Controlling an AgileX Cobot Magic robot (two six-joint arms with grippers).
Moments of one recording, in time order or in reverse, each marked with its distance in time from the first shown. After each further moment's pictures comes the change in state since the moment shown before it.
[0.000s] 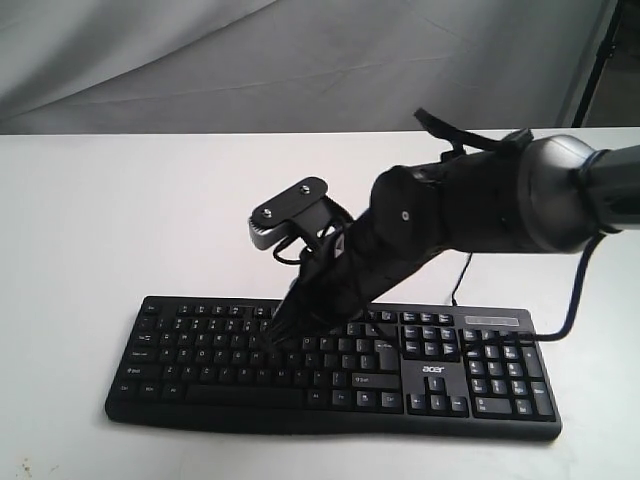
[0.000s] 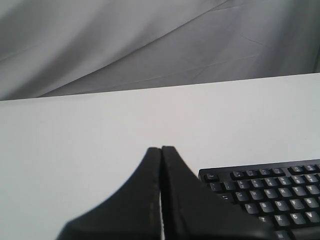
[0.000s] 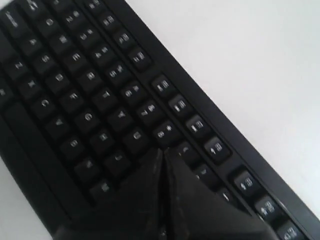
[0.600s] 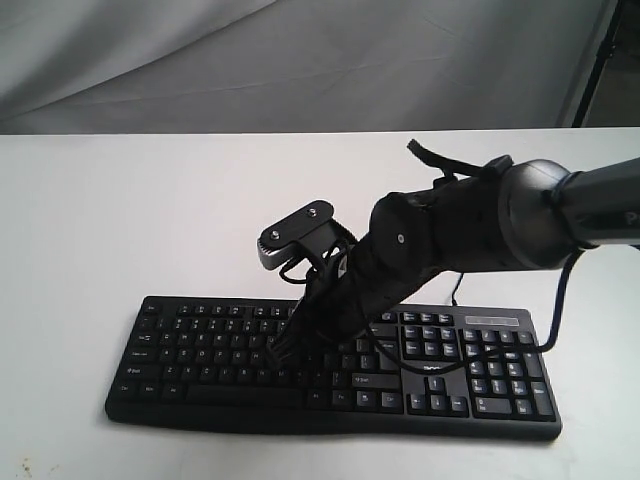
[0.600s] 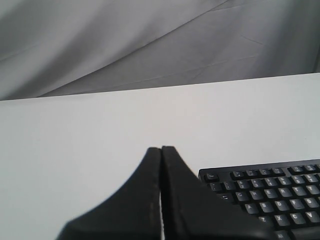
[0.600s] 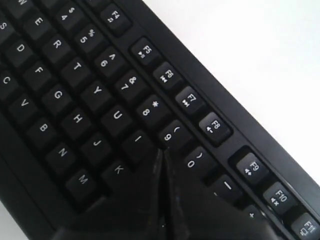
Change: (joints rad) left arm 0.000 0.000 0.000 0.000 0.000 0.000; right arm -0.011 0.046 0.032 0.020 -0.041 0.000
